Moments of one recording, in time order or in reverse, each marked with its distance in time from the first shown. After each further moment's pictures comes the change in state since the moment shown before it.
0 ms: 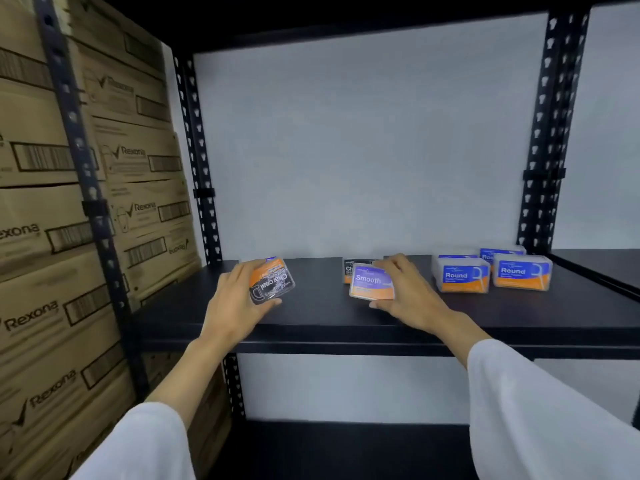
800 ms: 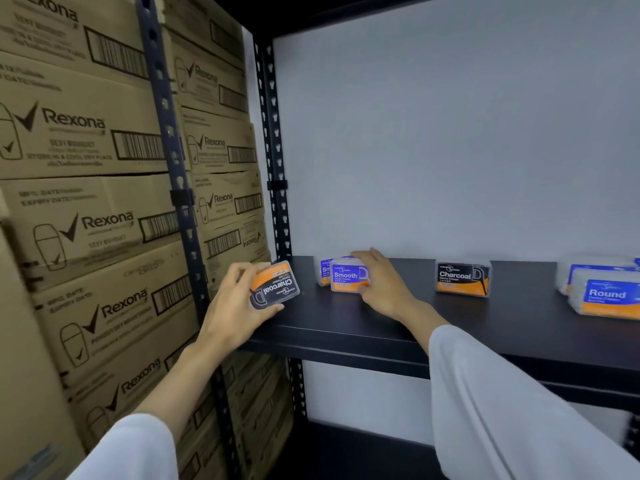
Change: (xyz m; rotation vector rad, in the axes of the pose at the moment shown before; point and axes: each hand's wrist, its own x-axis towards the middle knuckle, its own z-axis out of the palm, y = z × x) left_hand 0.001 -0.115 -0.057 0.093 0.033 -0.093; right_hand 0.127 -0.088 0.148 0.249 -0.065 -0.122
